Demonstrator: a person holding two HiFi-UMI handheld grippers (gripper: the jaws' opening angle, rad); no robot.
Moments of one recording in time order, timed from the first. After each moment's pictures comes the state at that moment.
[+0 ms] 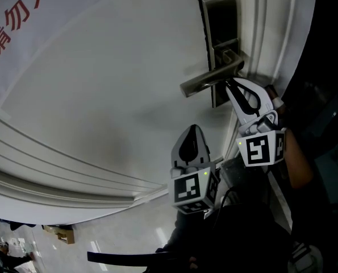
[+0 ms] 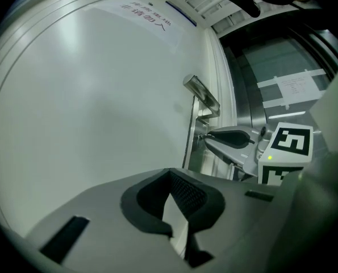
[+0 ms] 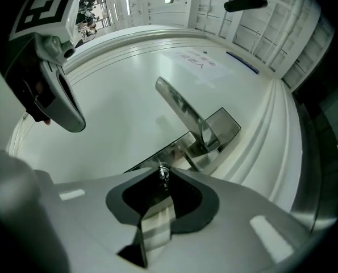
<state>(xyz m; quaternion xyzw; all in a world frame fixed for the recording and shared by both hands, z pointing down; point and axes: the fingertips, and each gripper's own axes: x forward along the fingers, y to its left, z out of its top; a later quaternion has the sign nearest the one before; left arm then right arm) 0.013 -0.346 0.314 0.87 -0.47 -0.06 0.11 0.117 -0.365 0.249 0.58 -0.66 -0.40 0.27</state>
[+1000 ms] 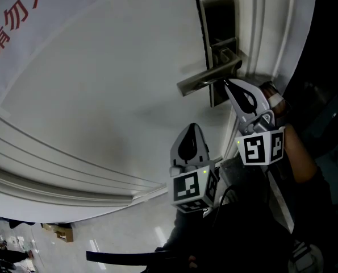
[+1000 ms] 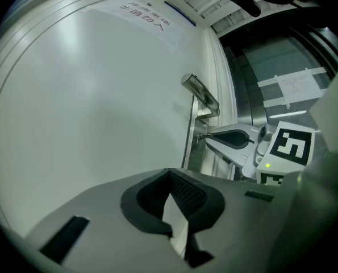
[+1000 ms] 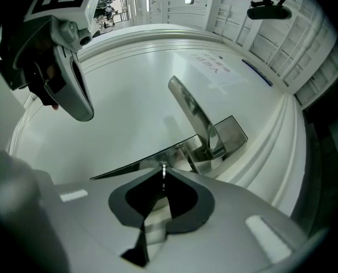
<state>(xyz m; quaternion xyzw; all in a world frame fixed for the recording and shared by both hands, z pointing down) 0.016 -0.346 0.314 0.87 -0.47 -0.06 0.11 0.115 -0.366 0.251 0.56 -0.63 -0.44 0.31</state>
